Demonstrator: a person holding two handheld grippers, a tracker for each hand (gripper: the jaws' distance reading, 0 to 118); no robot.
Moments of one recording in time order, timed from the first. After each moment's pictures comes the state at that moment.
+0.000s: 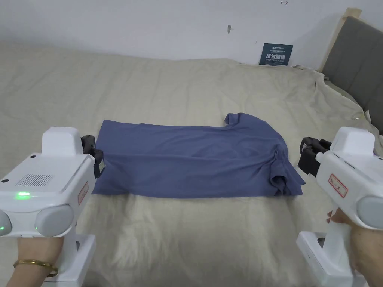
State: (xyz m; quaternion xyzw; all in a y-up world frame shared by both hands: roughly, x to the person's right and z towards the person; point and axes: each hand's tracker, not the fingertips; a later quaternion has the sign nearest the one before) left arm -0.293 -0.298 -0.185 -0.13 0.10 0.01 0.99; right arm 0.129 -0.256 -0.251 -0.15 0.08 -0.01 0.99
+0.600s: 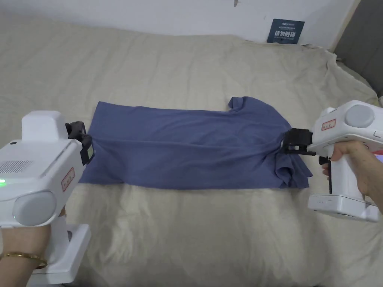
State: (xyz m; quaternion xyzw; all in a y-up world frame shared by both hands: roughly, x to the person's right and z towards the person) left arm -0.296 -0.302 -0.214 -0.15 0.11 0.04 0.98; right arm 0.158 -0.313 -0.442 -0.51 0.02 -0.05 0.86
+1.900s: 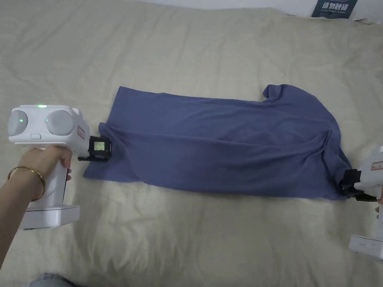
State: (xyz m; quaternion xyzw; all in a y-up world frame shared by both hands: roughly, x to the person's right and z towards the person) left arm -0.391 -0.386 -0.365 -0.53 0.16 0.07 0.83; right arm 0.186 -0.392 -0.457 -0.54 -0.03 -0.06 0.84
